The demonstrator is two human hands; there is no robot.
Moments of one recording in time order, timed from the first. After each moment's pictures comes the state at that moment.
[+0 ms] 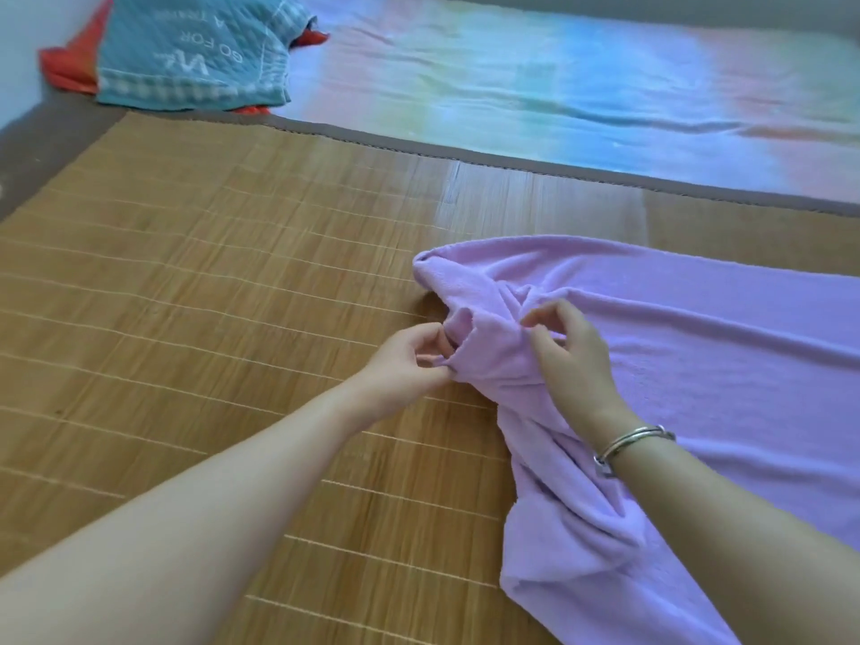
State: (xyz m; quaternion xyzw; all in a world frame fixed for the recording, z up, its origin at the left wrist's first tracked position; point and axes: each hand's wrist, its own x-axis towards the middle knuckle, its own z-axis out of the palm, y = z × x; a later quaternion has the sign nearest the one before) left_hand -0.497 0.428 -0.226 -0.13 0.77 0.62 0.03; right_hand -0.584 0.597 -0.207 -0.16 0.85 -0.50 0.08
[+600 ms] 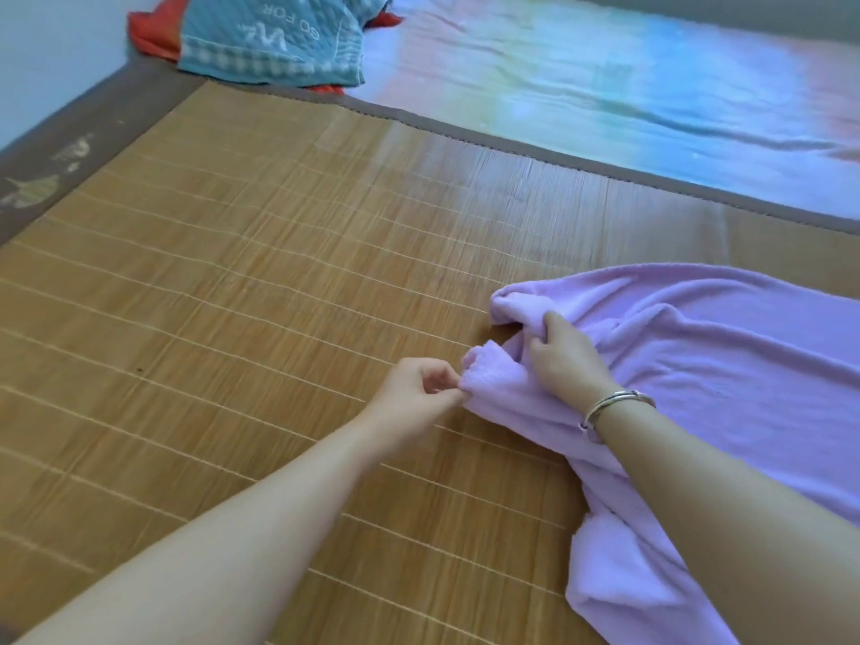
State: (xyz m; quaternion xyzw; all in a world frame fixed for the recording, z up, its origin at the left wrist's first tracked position) left_hand -0.435 0.392 -0.245 -0.25 0.76 0.60 0.00; right_hand -0.574 0.519 -0.219 -0.25 0.92 -0.25 0.16
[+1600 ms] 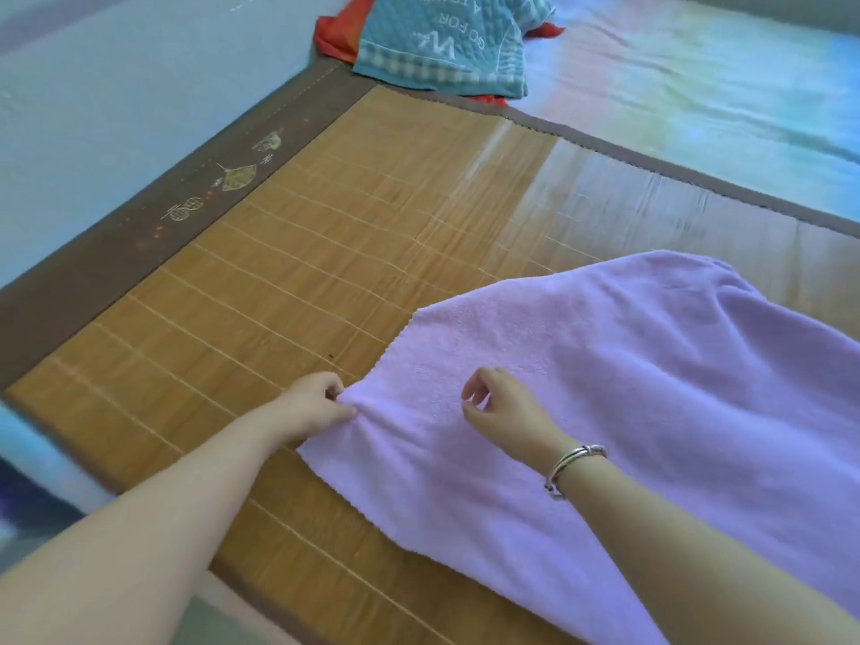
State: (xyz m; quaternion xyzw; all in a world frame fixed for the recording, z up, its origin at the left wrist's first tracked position) left_hand -0.238 0.161 -0.264 -0.48 0.77 0.39 0.17; right_hand -0.424 0.344 -0.286 -0.42 0.81 -0.28 0.31
